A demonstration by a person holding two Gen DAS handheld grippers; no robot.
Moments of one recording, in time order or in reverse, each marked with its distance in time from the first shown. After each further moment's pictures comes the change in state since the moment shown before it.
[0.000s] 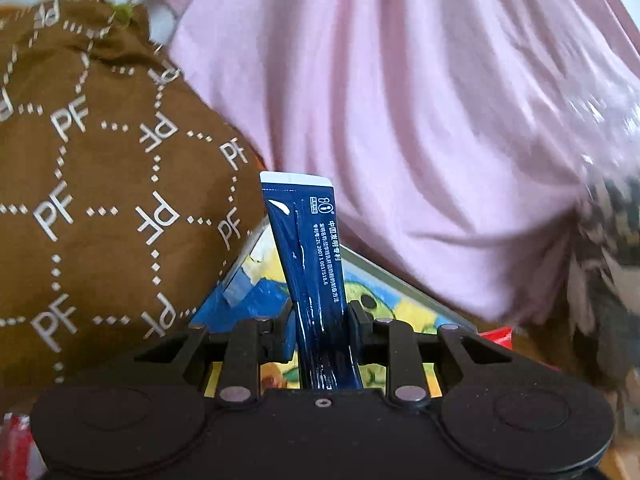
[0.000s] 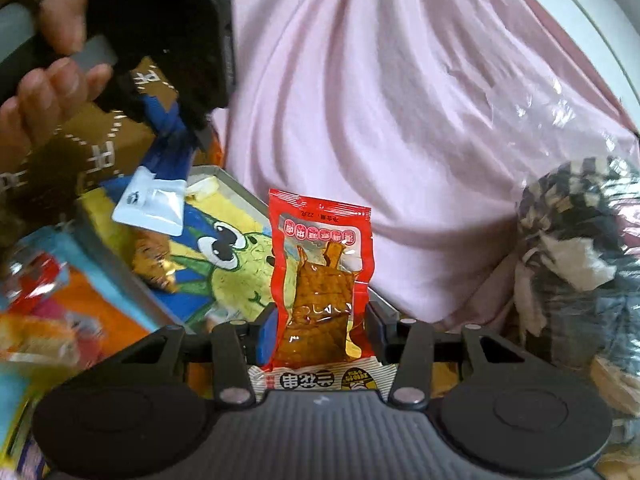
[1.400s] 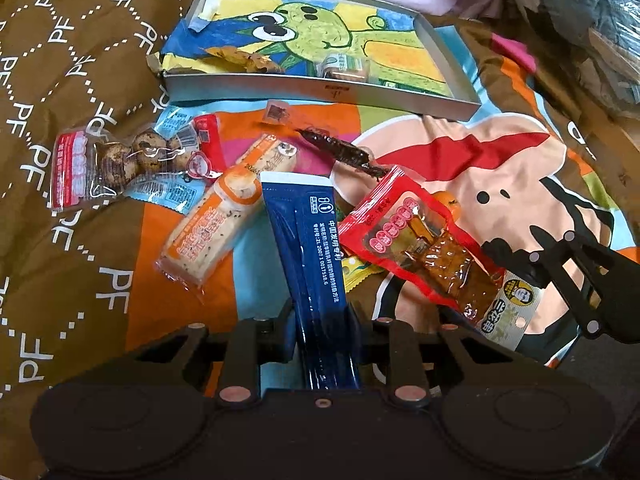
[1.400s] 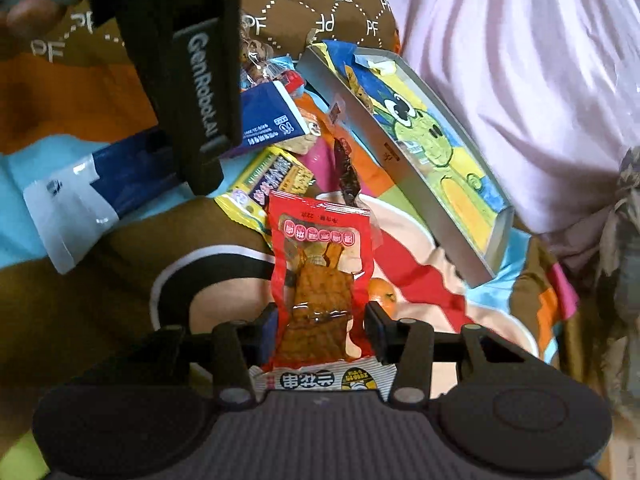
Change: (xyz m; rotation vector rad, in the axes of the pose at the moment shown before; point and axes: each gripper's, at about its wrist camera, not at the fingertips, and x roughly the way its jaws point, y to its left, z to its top) left arm -0.126 -0.013 -0.170 0.440 0.581 0.064; right arm -0.128 0.041 -0.076 -0.296 0.306 0.337
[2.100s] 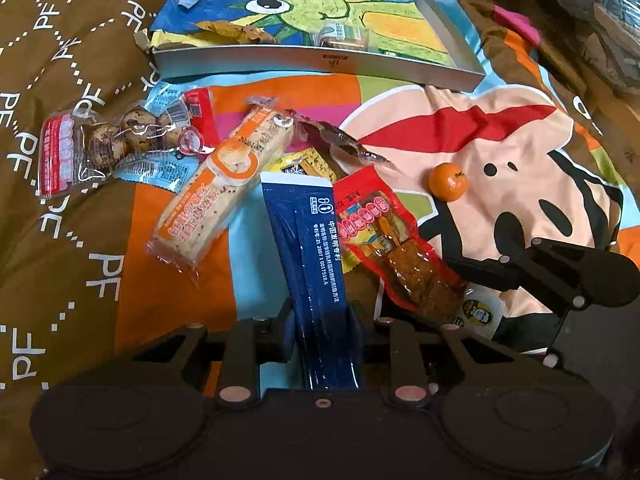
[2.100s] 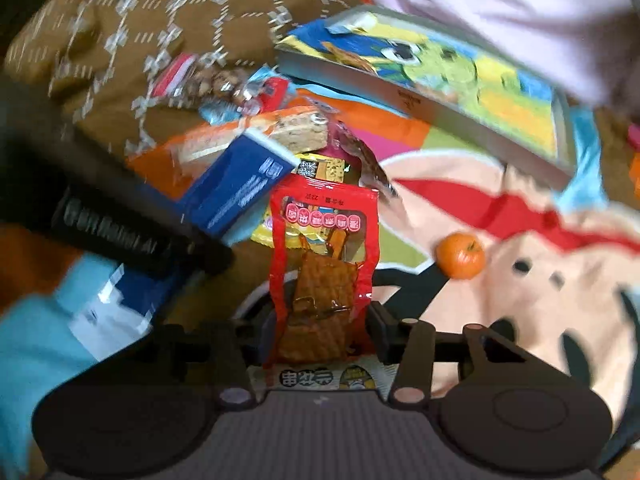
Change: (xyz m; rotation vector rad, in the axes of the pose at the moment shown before) left arm 0.013 -0.002 -0.002 0.023 0.077 0.007; right arm 0.020 -0.036 -0.002 0.400 0.044 0.336
